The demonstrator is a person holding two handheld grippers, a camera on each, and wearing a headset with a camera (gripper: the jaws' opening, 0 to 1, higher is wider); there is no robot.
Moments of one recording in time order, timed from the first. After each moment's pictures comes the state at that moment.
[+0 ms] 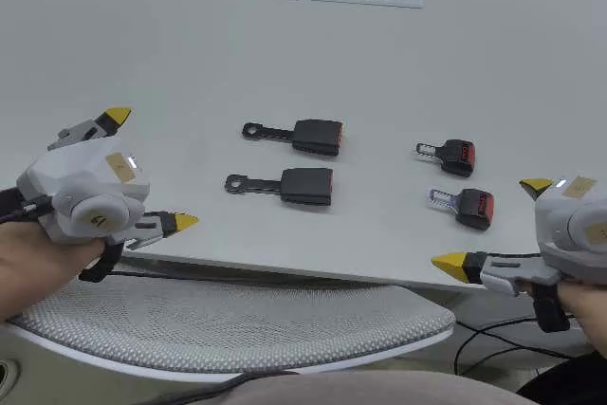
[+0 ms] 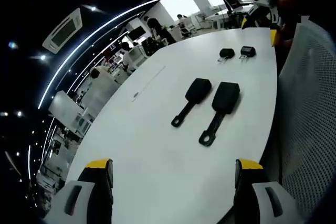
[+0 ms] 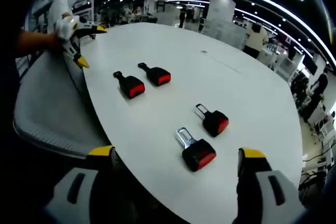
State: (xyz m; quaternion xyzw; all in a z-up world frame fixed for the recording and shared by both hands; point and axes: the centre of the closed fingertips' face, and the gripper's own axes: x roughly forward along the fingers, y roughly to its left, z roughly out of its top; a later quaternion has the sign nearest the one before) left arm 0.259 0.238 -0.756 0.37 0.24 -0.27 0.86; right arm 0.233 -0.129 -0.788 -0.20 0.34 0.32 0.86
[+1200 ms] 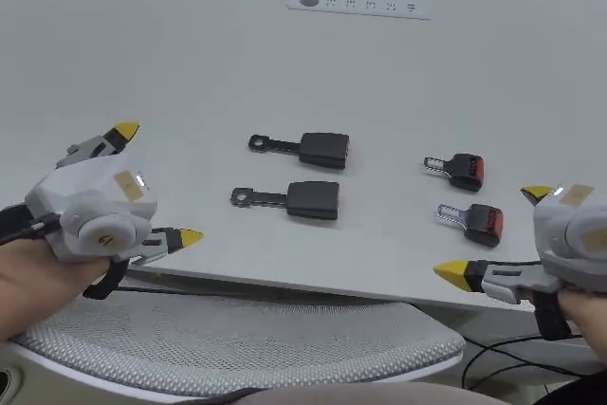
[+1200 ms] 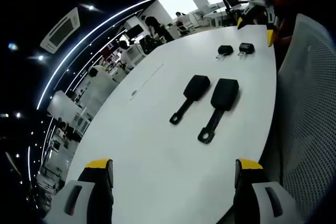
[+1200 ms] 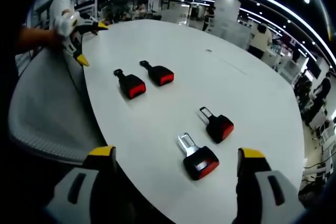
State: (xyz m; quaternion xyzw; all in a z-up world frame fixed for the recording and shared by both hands) left arm 0.262 0.239 -0.762 0.38 0.25 -0.27 0.85; right arm 0.243 -0.120 -0.787 -0.21 0.34 0.33 0.85
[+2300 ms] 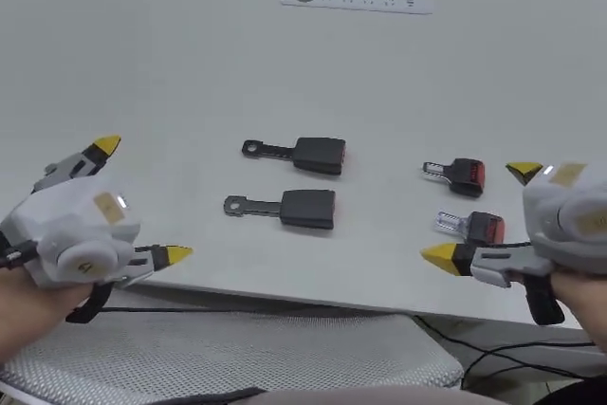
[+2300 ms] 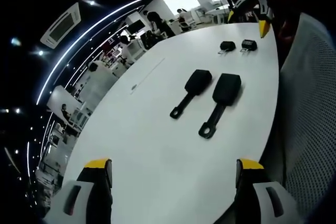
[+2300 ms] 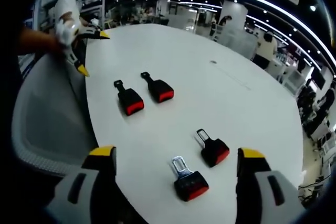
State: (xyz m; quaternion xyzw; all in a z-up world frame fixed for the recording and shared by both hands) left arm 0.262 0.244 -0.768 0.37 0.27 -0.26 0.85; right arm 0.274 -0.101 -0.763 -0.23 0.31 0.36 0.85
